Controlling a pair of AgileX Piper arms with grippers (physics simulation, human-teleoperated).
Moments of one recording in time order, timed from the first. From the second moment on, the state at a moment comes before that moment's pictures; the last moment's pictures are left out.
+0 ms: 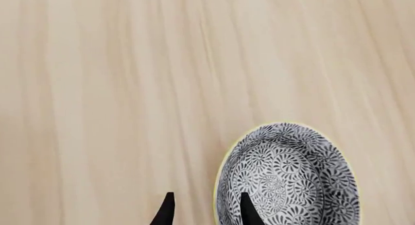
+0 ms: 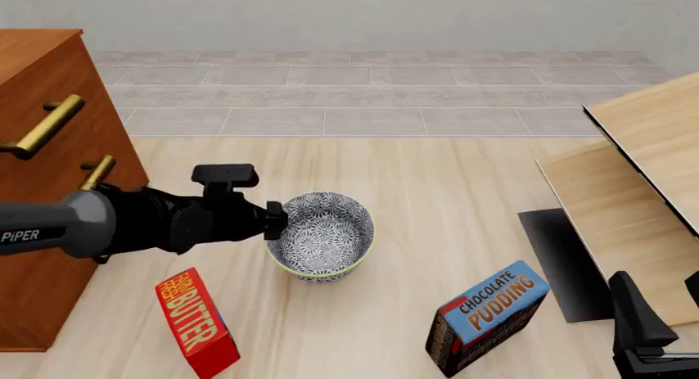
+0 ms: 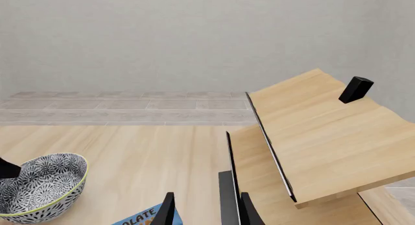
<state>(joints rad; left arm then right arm) -0.38 1.70 -0.85 0.04 -0.26 0.00 0.01 -0.01 0.00 0.00</state>
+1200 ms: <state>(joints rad) -0.39 1.76 -0.86 -0.01 -0.29 0.00 0.01 -0.01 0.00 0.00</state>
